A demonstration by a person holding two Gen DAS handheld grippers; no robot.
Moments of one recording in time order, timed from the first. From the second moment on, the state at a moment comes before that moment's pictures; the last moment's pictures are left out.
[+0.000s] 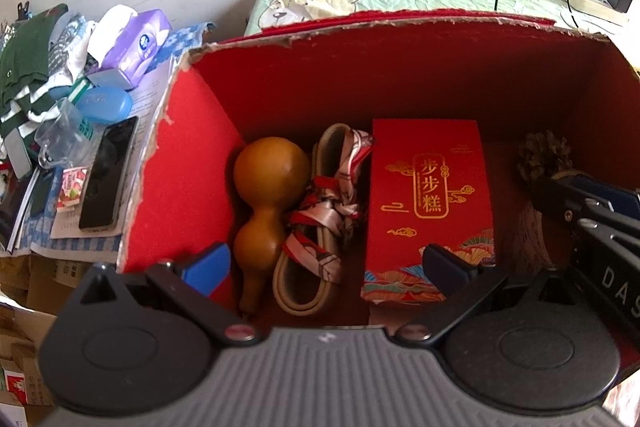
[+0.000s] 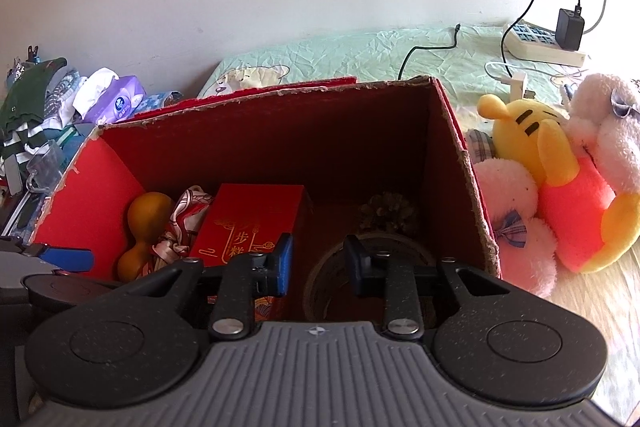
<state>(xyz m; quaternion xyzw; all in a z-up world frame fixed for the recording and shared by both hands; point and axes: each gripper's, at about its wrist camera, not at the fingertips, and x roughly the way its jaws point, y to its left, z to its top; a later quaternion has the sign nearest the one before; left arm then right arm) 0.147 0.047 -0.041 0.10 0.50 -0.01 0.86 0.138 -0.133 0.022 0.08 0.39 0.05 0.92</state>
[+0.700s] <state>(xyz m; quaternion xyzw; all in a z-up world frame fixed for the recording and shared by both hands) 0.142 0.040 -0.039 0.13 0.47 -0.01 0.87 0.135 -0.130 0.023 0.07 0.38 0.05 0.92</state>
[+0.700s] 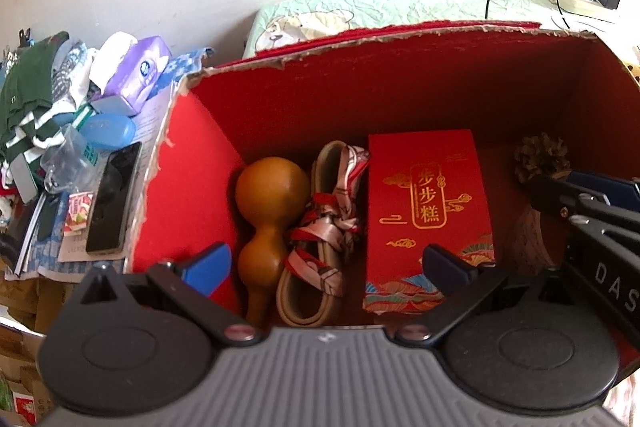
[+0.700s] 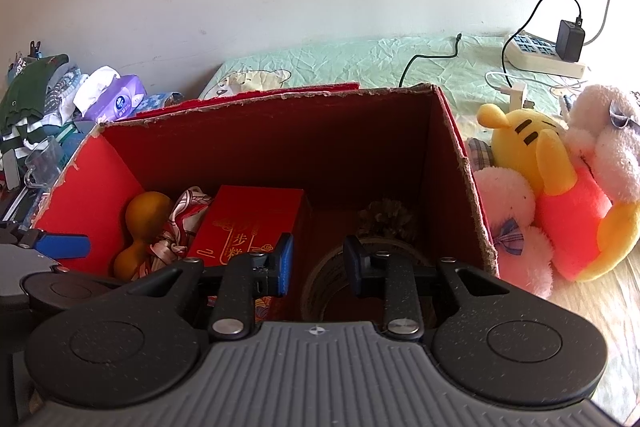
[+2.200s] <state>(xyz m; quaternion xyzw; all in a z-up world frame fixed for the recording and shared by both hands) 0.145 0.045 -0.039 0.11 0.48 -0.04 0.87 0.134 -0.134 0.022 0.09 0.38 0.05 0.92</state>
